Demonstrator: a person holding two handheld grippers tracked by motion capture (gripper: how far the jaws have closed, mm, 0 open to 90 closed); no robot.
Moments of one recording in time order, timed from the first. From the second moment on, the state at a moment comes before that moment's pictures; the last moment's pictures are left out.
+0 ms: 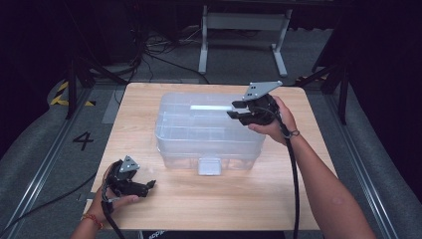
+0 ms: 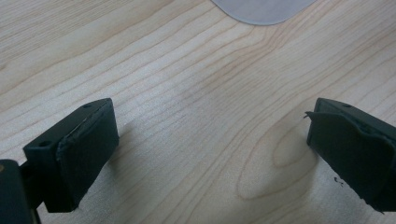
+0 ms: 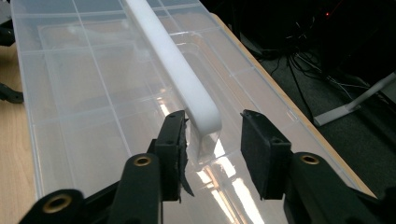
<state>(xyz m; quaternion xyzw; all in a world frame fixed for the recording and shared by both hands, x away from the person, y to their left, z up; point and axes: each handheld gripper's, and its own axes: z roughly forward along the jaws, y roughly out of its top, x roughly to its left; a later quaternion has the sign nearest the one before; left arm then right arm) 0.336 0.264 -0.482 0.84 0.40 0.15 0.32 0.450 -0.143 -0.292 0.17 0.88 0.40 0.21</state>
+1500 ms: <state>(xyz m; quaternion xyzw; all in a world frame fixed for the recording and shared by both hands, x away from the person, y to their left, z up) 0.334 0.269 -0.479 0.83 0.41 0.16 0.34 0.469 -0.132 -0.287 0.15 0.89 0.40 0.18</state>
